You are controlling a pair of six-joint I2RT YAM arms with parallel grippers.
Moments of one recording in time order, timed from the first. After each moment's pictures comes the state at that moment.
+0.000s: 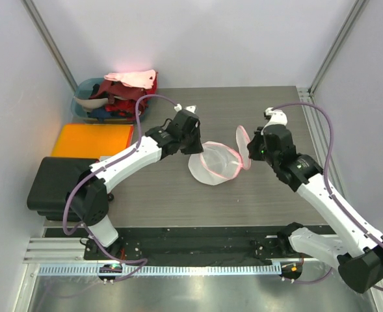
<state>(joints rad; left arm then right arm) -0.74 1.67 1.40 -0.50 -0.05 -0.68 0.51 1.00 0.98 -0.52 0.27 0.41</state>
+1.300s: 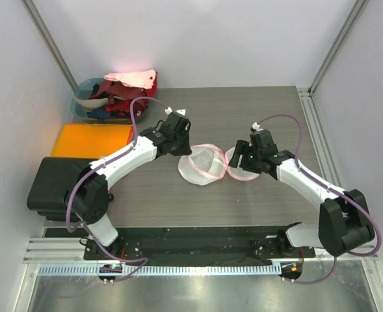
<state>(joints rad) -0.66 1.68 1.32 -0.50 -0.07 -0.60 0.36 1.28 0.80 -0.36 -0.07 0.56</state>
